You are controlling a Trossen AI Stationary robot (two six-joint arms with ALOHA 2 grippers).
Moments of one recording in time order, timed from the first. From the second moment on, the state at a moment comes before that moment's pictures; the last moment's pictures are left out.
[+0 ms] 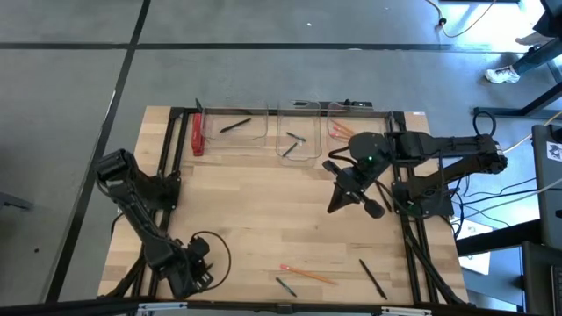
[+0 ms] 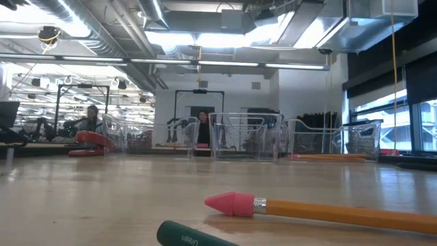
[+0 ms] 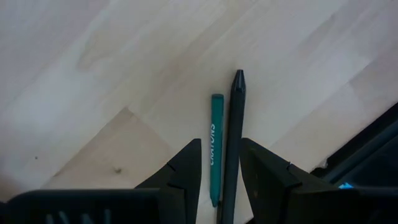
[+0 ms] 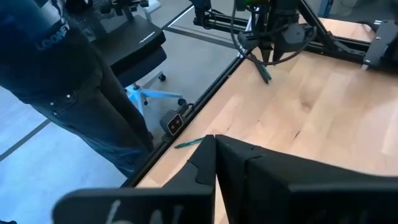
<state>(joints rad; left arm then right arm) -1.01 1.65 1.01 -0.76 -0.12 -1.90 0.10 1.28 1.36 -0.68 -0.59 -0.16</state>
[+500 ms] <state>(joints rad) -1.01 1.72 1.01 -0.73 -0.16 -1.90 0.10 1.28 1.36 -0.68 -0.57 -0.16</state>
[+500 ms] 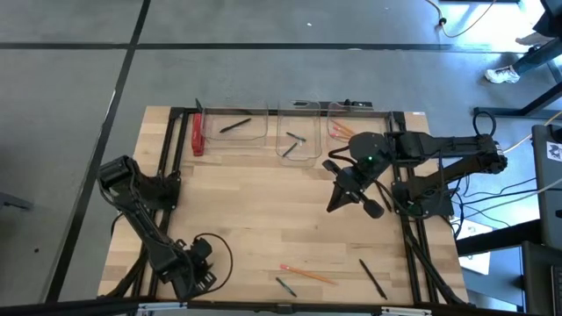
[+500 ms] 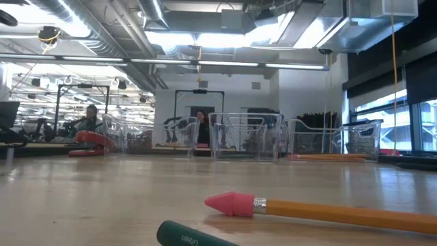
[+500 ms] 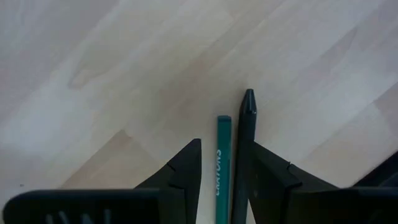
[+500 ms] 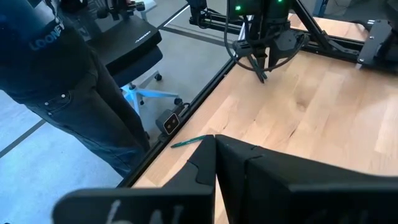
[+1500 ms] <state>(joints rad) -1.01 1.76 1.01 -0.76 -0.10 -1.85 0.10 1.28 1.36 -0.68 -0.57 -0.16</state>
